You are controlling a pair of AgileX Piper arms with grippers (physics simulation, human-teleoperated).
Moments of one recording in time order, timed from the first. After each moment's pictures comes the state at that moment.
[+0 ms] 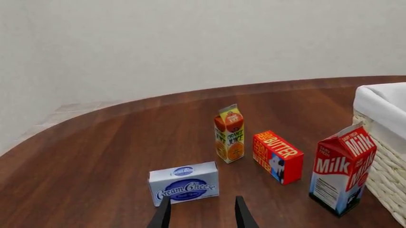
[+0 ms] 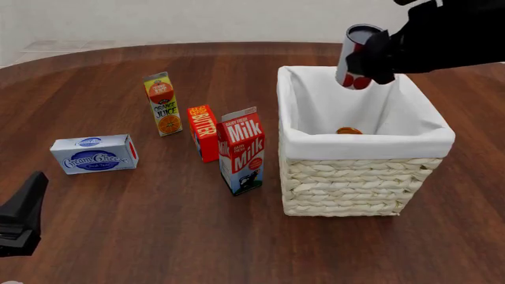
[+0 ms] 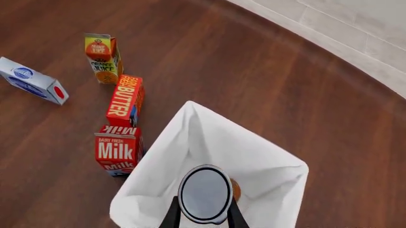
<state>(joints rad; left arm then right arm) -0.02 0.10 0.00 -0.07 0.09 0.41 1.16 -1.11 0.59 -0.17</state>
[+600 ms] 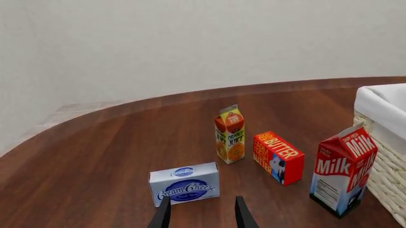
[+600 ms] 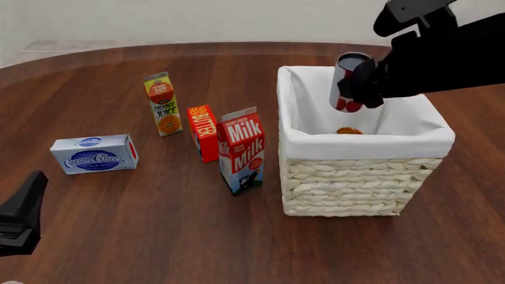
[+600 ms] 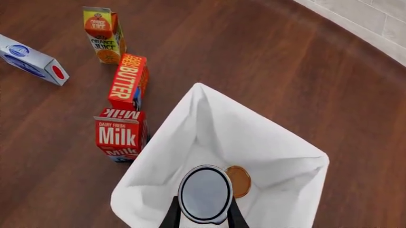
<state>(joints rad) -0.01 0.10 0.00 -0.08 0.09 0.42 1.18 -1.04 0.58 -0.16</state>
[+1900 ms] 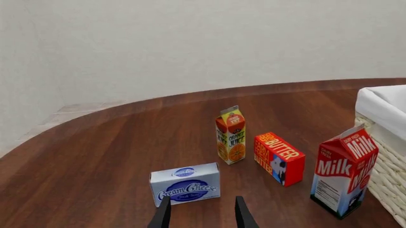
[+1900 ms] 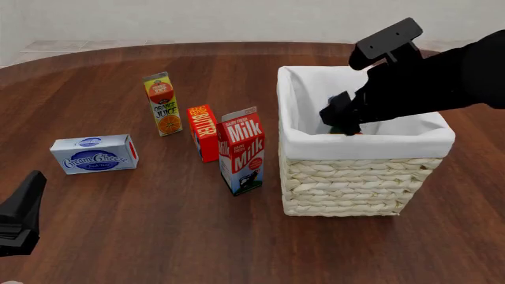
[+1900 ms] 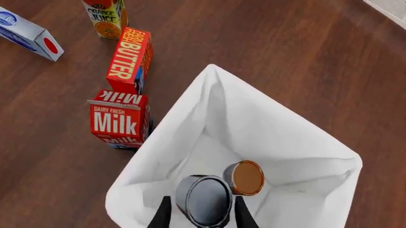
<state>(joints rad) -0.01 0.09 0.00 -0.07 0.09 0.44 1.26 -0.98 0.52 -0.18</state>
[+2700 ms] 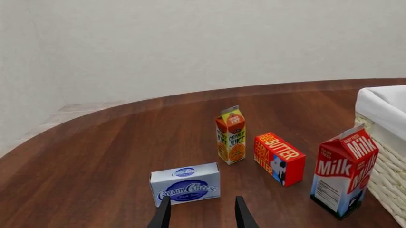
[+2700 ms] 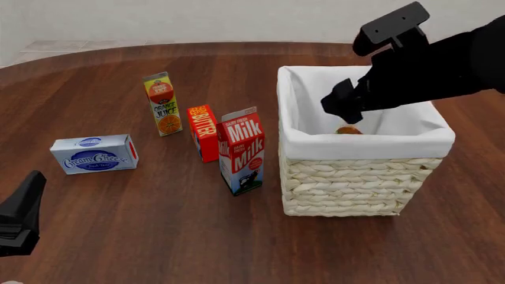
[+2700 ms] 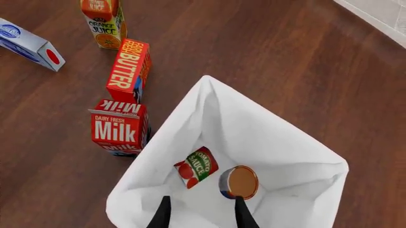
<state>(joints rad) -0.01 0.09 0.00 -0.07 0.09 0.44 1.26 -1.03 0.55 -0.19</state>
